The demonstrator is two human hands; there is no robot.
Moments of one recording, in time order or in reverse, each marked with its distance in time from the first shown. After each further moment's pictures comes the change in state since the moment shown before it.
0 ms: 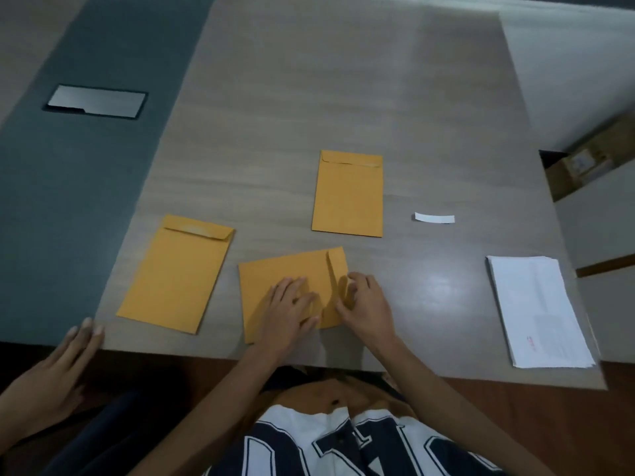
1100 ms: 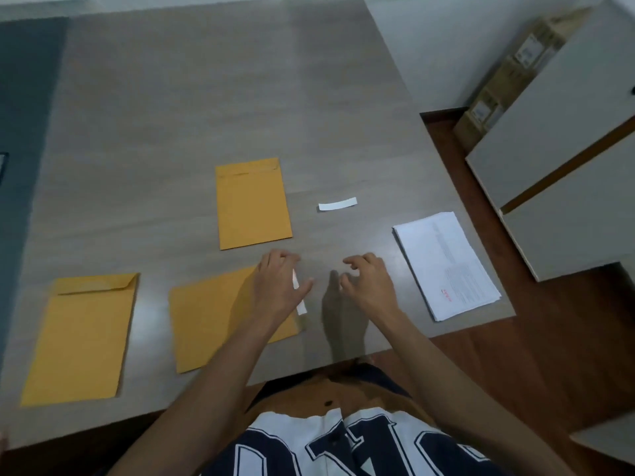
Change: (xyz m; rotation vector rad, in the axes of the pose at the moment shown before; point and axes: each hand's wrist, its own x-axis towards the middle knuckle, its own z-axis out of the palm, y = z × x) left_hand 0.106 0.139 -0.031 -0.158 0.006 0.025; right_hand -0.009 0.114 -0.102 0.083 0.214 0.155
